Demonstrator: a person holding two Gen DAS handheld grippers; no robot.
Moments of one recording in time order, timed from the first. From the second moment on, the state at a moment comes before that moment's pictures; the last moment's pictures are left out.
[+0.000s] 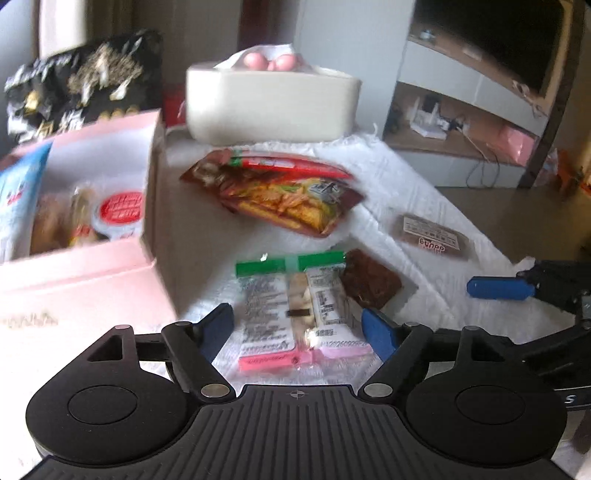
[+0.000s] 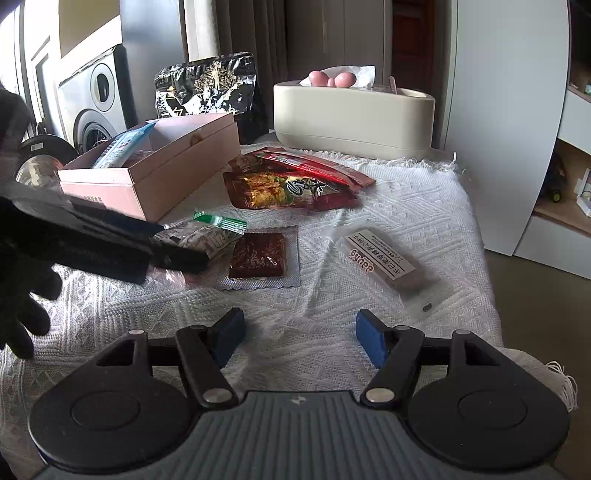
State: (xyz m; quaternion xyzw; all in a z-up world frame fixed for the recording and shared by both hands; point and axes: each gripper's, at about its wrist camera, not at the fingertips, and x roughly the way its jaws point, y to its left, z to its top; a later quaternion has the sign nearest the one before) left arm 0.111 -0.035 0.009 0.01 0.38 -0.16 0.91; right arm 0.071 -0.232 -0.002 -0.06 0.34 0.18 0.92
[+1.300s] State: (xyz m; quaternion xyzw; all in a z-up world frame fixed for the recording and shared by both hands) left arm 0.007 0.094 0.040 -0.13 0.31 -0.16 0.93; right arm 0.121 -0.164 0.023 -0.08 0.37 0.16 0.91
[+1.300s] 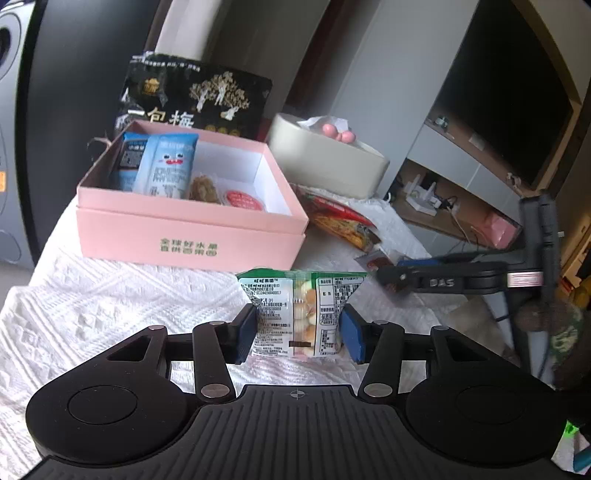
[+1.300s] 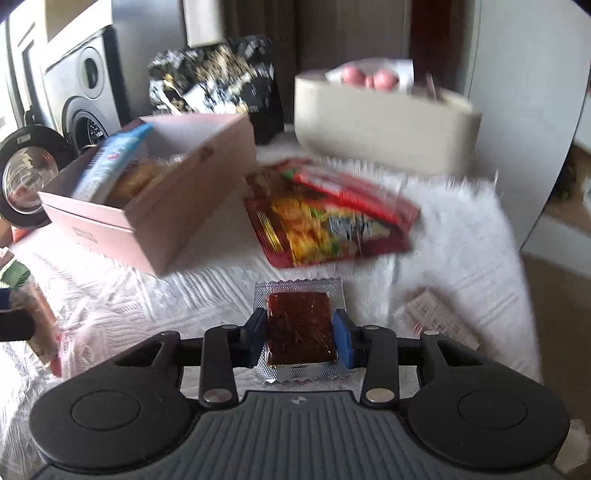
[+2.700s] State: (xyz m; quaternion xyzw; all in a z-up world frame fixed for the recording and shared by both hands) left arm 0.141 0.156 0.098 -0.13 0.27 -0.12 0.95; right arm 0.083 -0.079 0.105 -0.10 0.26 0.29 0.92
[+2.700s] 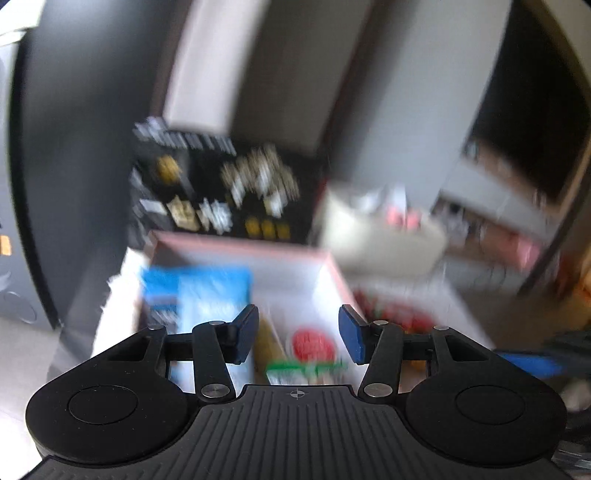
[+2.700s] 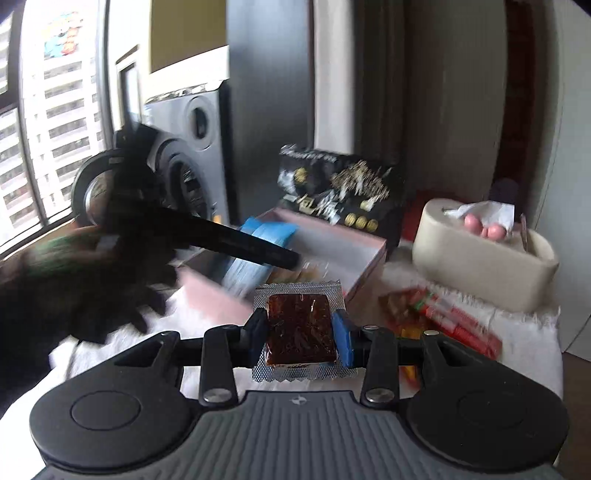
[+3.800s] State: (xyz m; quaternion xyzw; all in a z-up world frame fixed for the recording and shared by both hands) left arm 0.070 0.077 0.020 -0.10 0.36 -0.16 0.91; right arm 0.180 -0.100 0.009 -0.17 0.30 0.18 0.92
